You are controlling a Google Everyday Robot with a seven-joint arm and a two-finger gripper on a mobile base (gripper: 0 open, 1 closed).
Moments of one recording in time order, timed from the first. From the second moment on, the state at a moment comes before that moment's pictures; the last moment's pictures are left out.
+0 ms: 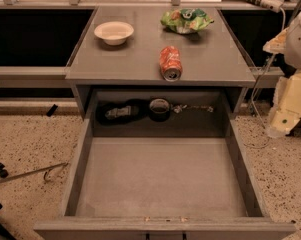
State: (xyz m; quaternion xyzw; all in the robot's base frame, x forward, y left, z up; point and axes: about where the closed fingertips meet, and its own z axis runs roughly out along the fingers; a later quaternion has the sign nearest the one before) arm 0.438 -0.217 0.976 -0.60 0.78 -0.03 0.16
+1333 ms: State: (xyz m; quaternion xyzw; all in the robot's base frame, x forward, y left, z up) arm 0.560 -0.184 0.936 -0.49 0.82 -0.02 0.29
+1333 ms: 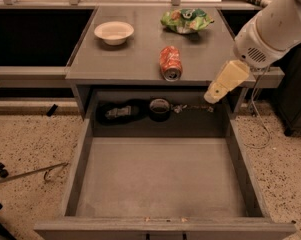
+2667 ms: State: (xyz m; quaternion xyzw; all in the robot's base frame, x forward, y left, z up) arm 0.643 -0.142 0.907 -0.38 0.85 0.00 0.37
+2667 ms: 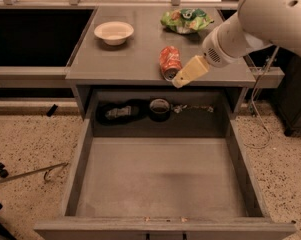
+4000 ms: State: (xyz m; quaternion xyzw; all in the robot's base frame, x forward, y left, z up) arm 0.712 -0.068 0.860 -0.38 0.85 0.04 0.38
